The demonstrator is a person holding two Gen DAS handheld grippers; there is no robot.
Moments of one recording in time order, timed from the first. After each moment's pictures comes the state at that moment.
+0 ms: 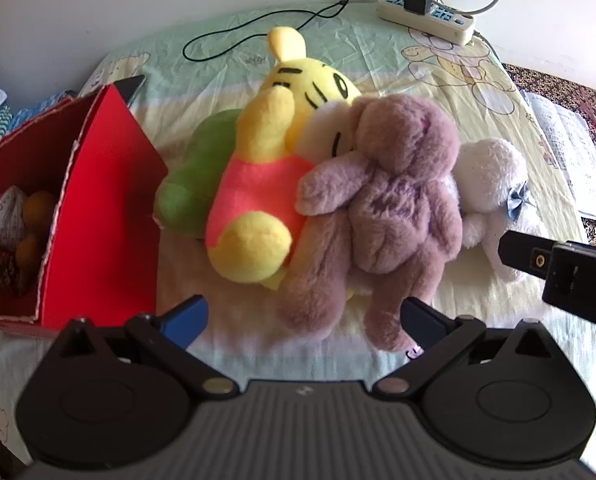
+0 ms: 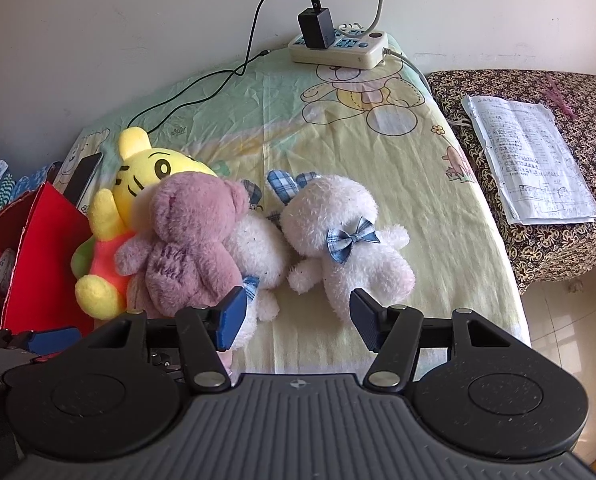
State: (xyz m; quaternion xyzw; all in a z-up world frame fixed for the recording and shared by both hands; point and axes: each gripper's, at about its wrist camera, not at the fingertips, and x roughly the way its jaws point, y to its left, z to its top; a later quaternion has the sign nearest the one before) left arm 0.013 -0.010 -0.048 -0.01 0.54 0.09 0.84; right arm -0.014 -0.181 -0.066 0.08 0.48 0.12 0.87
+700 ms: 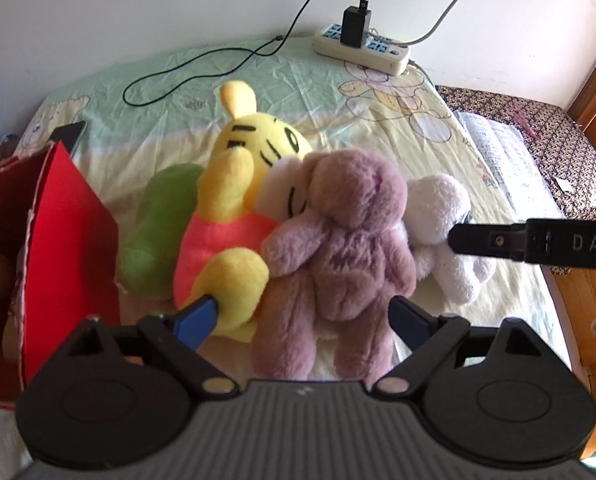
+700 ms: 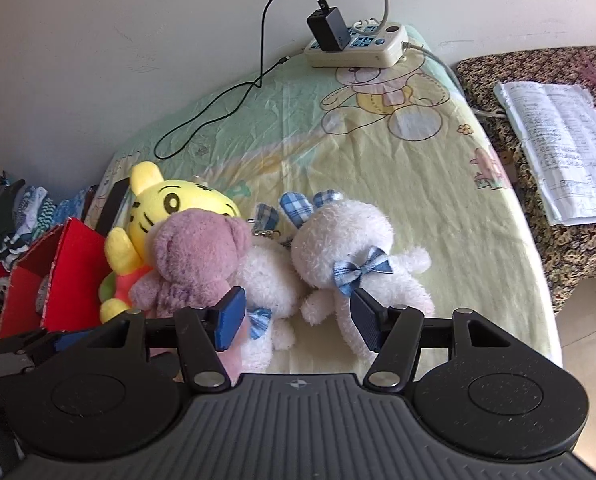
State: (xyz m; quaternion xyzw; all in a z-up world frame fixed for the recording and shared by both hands) left arm 0.035 -0.010 -0.036 -0.03 0.49 -0.02 0.87; right arm 0.023 -0.209 -0.074 0.17 0.48 0.20 0.84
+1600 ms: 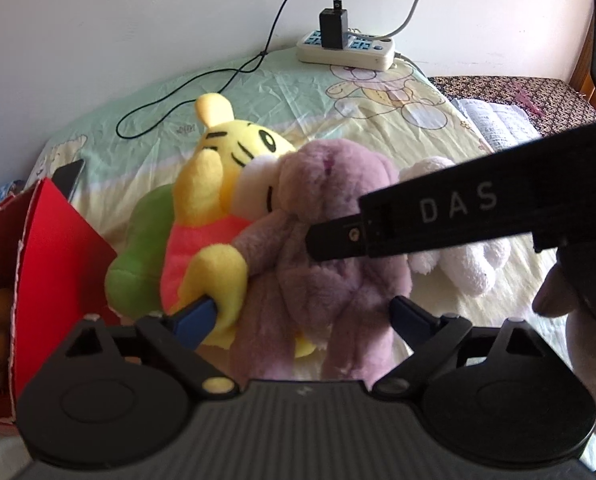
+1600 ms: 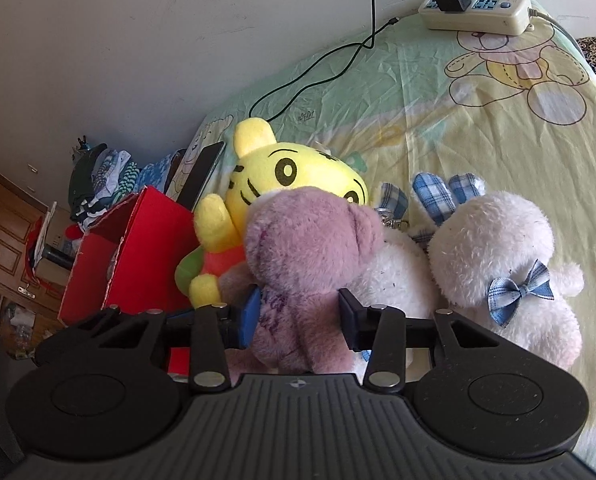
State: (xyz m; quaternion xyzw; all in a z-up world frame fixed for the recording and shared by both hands) left arm 0.029 -0.035 -0.049 0.05 0.47 -0.01 0.88; right arm 0.040 -0.169 -0.090 0.18 0.48 0.34 0.79
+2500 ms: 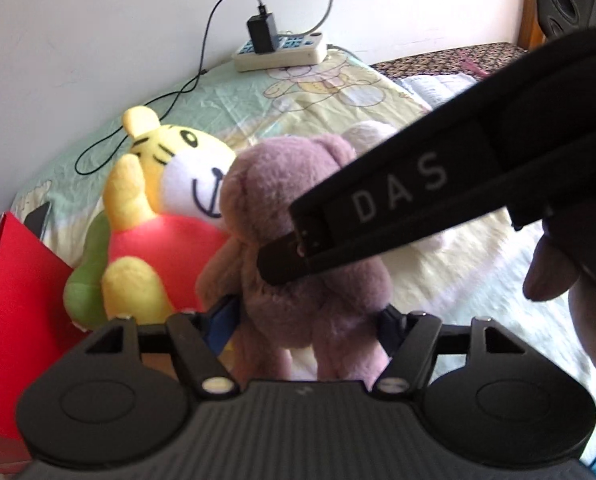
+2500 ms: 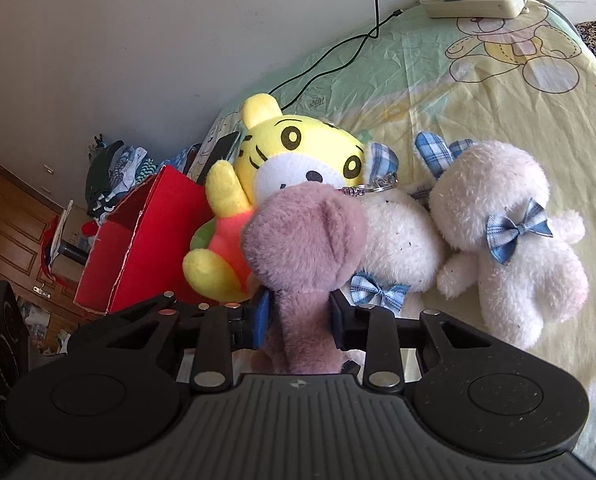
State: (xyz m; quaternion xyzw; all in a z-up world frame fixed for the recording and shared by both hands) left arm 0.003 -0.064 -0.067 0.12 0.44 -0.08 0.88; right arm 0.010 -0.178 -0.103 0.19 0.48 0.35 0.79
